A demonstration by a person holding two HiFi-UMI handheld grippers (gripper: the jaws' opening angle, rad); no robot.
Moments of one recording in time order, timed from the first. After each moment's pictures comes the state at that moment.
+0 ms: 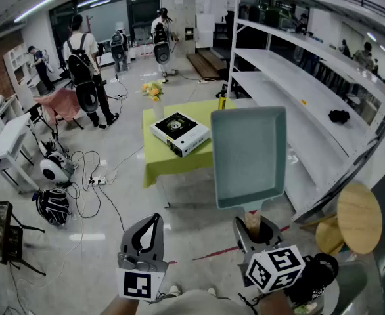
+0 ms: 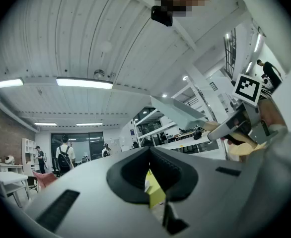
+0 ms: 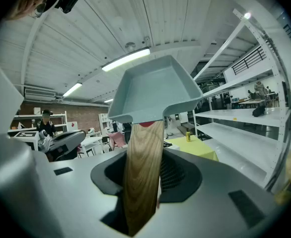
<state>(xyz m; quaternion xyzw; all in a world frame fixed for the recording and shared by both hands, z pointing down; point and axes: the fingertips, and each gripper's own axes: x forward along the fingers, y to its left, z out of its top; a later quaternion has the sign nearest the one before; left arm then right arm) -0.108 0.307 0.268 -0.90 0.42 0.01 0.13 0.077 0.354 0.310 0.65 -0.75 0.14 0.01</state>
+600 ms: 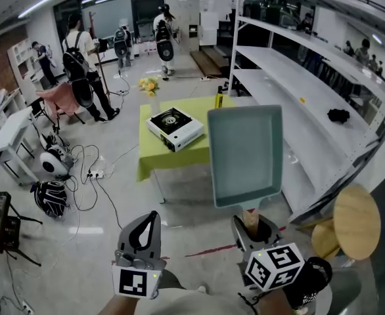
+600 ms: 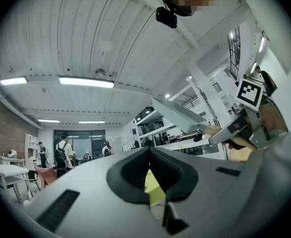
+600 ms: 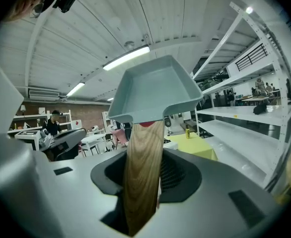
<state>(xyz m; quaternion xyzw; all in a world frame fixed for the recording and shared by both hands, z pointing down) -0.054 0.336 0.281 -0.89 0.43 0.01 0.12 0.134 0.378 0.327 0.63 -0.76 0.15 0.02</state>
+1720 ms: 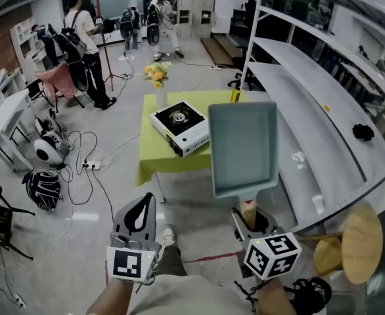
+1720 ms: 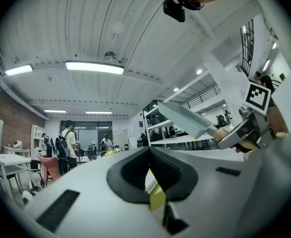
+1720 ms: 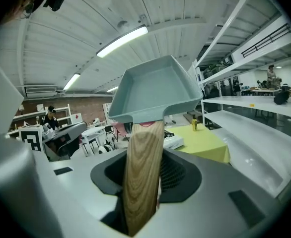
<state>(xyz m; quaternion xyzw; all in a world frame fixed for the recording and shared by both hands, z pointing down) -0.062 0.137 0.329 -0.88 0.47 0.00 0.08 0.136 0.187 0.391 0.61 -0.77 0.19 0.07</state>
